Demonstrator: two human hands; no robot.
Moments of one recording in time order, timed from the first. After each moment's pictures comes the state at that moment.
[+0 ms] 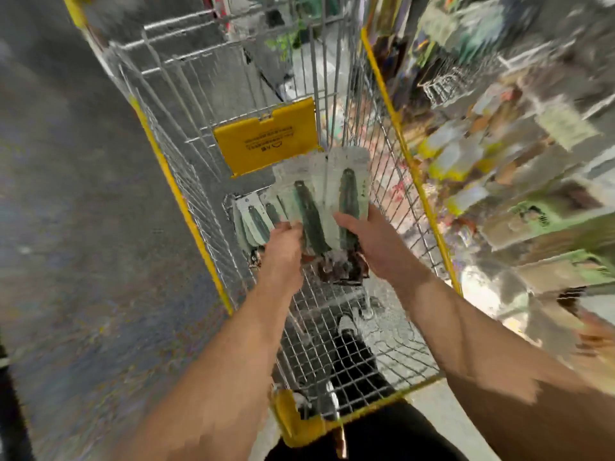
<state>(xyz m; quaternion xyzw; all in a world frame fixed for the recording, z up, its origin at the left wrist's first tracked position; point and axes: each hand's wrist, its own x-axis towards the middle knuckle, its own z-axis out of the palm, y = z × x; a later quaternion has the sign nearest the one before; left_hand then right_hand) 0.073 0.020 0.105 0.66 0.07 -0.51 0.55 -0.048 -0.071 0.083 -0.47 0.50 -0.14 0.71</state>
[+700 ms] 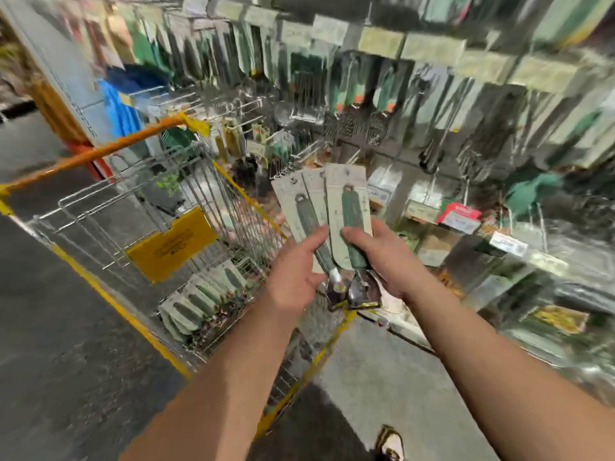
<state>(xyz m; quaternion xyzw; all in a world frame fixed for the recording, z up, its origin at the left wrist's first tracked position) -0.114 0.077 0.313 0.50 -0.21 -0.67 0.51 -0.257 0.058 0.318 -0.48 0.54 -0.39 0.57</state>
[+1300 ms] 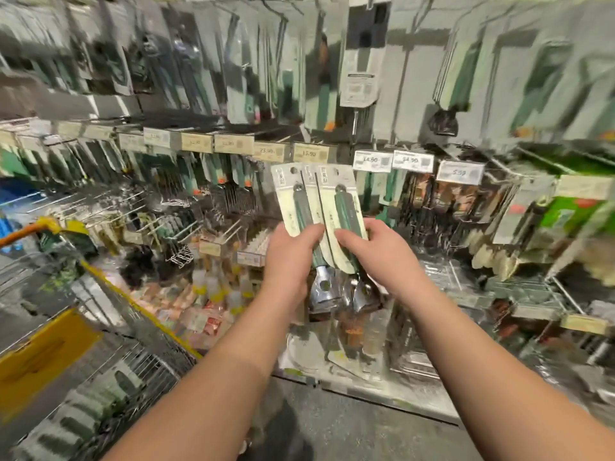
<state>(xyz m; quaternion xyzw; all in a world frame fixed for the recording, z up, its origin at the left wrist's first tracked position) -0.393 0.075 0.431 0.47 -0.45 -0.55 0.52 -0.536 0.106 0.439 -0.55 0.67 -0.40 0.28</state>
